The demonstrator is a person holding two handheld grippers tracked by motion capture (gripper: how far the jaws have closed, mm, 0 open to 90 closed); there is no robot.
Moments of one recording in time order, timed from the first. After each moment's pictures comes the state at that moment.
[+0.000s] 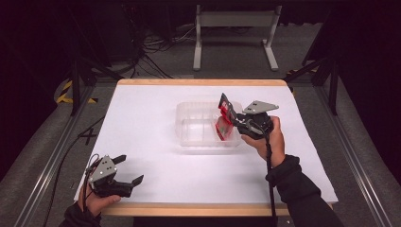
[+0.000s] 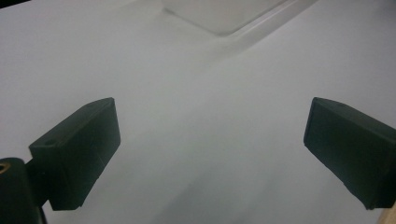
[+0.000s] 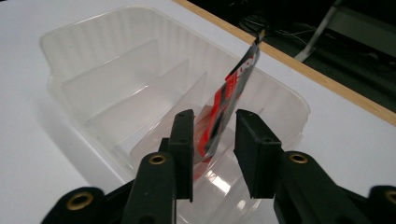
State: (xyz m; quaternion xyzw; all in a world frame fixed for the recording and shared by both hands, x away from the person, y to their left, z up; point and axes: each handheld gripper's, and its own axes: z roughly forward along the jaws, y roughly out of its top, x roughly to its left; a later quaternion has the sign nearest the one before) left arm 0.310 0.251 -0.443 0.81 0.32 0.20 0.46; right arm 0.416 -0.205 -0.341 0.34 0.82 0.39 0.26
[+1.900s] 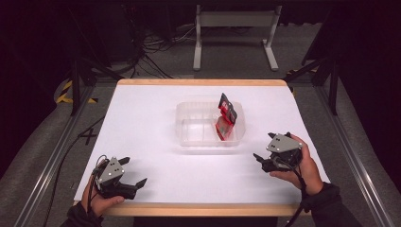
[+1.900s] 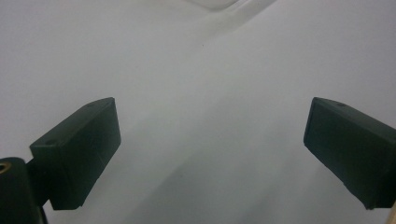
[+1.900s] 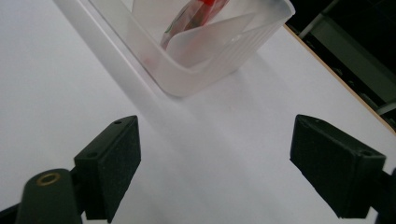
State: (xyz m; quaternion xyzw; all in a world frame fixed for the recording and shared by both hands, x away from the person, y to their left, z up) left arm 0.311 0.240 -0.450 0.83 0.31 0.20 0.42; right arm 0.343 -0.275 -0.382 0.25 0.86 0.31 0.33
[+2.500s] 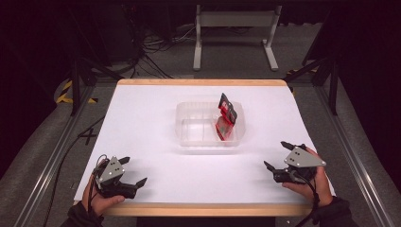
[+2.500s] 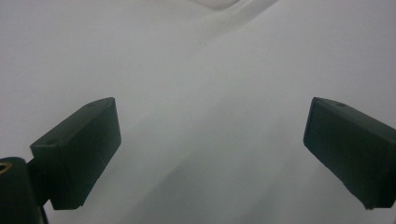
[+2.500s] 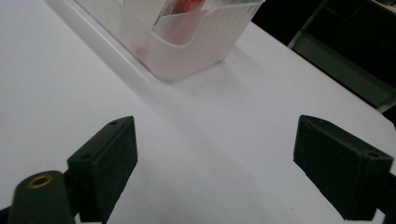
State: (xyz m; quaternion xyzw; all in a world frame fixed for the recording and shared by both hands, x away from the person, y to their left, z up) left arm 0.312 0.240 -0.450 0.83 0.31 0.20 0.42; right arm 0.314 -0.317 -0.408 0.28 0.81 0.38 0.35
